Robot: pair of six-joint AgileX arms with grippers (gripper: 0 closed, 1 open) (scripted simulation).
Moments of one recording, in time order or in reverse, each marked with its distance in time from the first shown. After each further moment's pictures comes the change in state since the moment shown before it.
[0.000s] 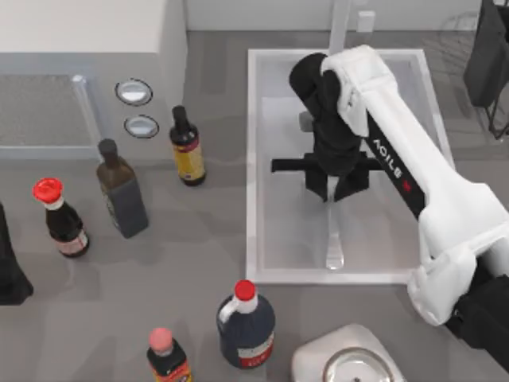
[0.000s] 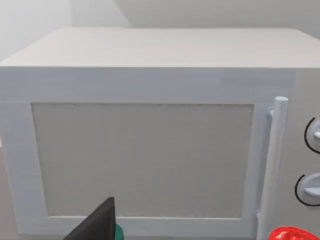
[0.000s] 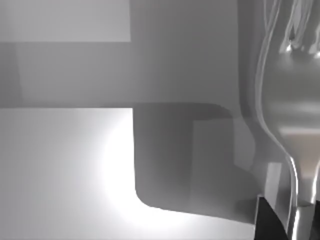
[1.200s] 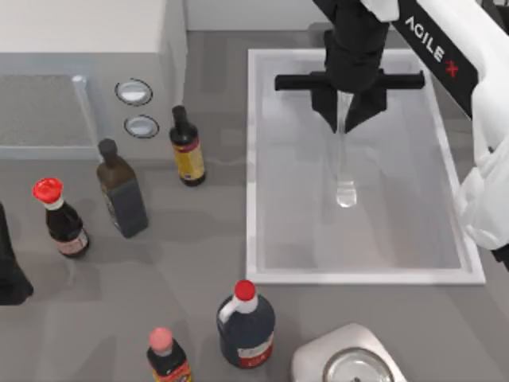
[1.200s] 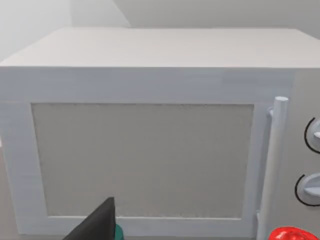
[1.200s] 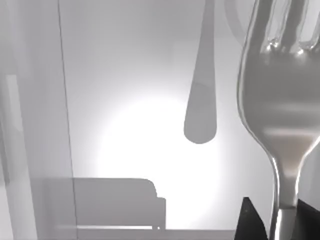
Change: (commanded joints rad) left arm 0.000 0.000 0.000 0.000 0.000 0.000; right arm -0.005 -0.673 -0.681 0.053 0.011 -0.015
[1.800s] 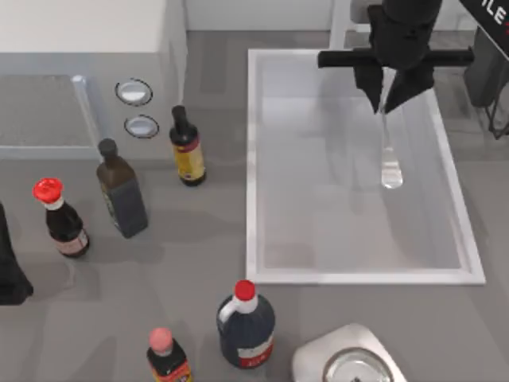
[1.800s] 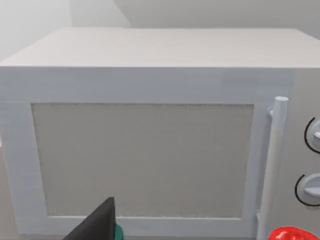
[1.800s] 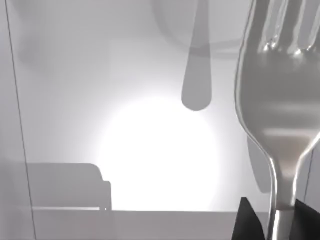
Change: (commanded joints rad) left arm 0.000 0.000 0.000 0.000 0.000 0.000; right arm -0.094 -0.188 -0.225 0.052 -0.006 -0.094
